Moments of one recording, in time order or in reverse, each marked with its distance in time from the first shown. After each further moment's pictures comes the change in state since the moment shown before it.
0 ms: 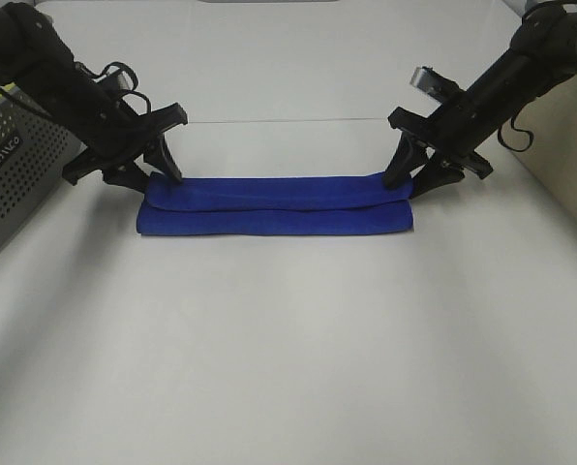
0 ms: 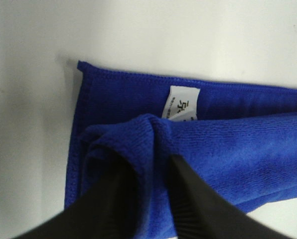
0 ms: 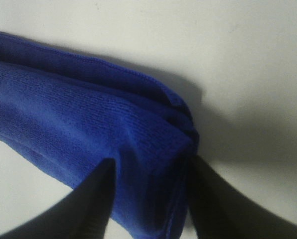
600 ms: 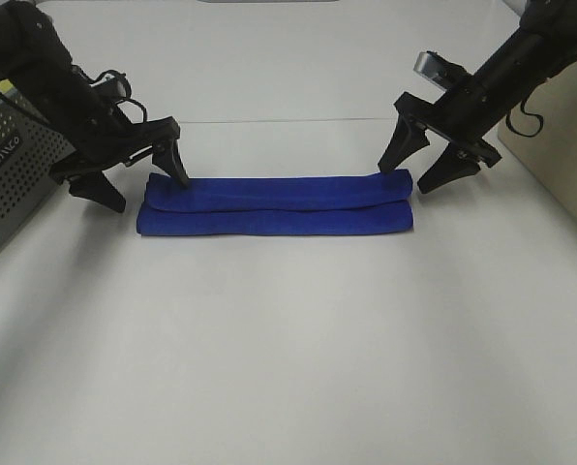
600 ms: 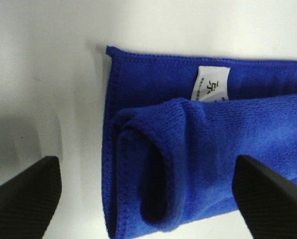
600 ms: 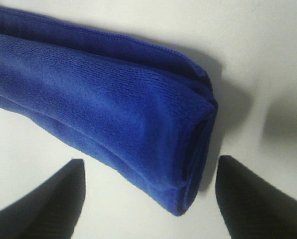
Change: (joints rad) left arm 0.000 0.004 -0.005 0.099 0.058 0.036; right arm -0.002 -0.050 0.000 -0.020 0.070 0.005
